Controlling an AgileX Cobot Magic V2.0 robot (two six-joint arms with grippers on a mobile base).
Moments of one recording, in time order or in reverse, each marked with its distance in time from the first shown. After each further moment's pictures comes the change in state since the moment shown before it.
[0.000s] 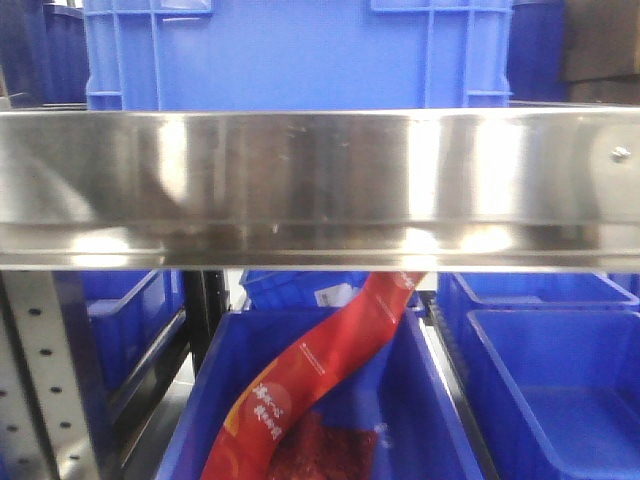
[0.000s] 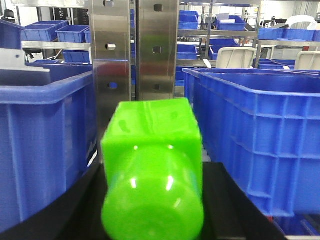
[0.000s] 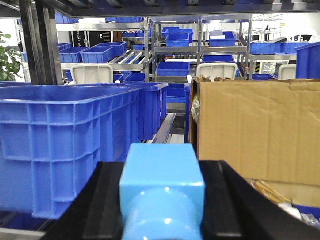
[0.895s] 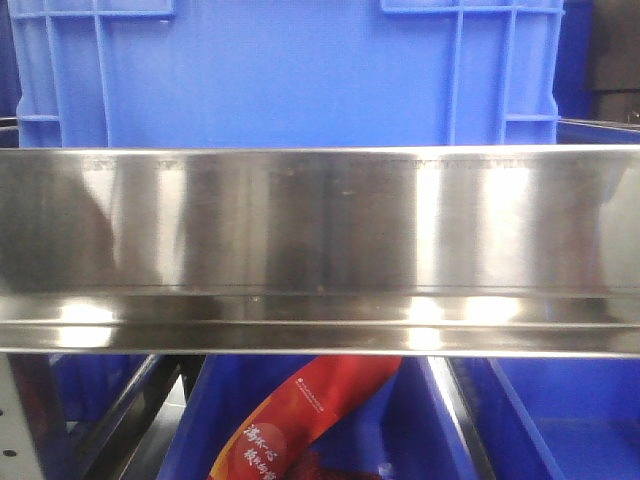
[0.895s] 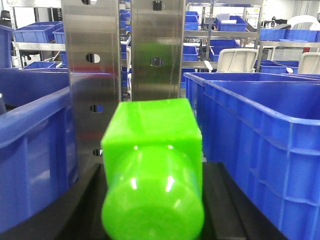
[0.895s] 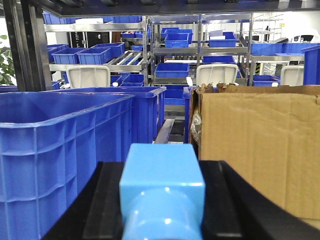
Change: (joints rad) left arm 0.000 0.000 0.000 0.000 0.000 0.000; right arm 0.000 0.000 0.000 0.000 0.000 0.000
